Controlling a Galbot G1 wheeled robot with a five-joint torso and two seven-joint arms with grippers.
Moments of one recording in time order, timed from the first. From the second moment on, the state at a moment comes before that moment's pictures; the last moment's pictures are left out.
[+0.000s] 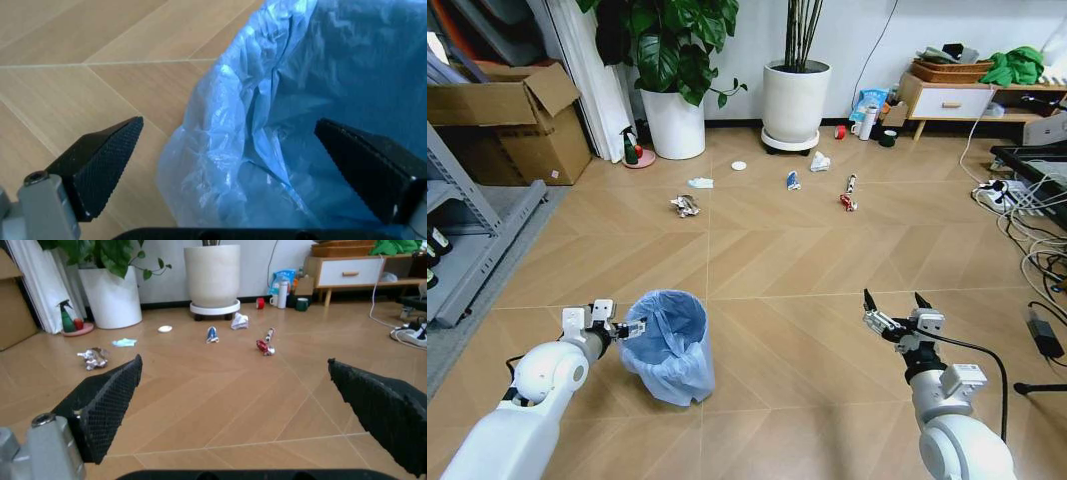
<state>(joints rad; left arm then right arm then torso) 1.15 -1.00 -0.47 -1.79 -0.67 0.74 -0.13 -1.58 1.36 0.65 2.15 0.29 -0.09 0.06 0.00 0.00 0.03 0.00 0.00</state>
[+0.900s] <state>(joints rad) 1.06 -1.00 -0.39 -1.63 -0.66 0.74 -0.08 -1.58 1.39 0.63 2.13 0.26 -0.06 0.06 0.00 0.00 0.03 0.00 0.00</state>
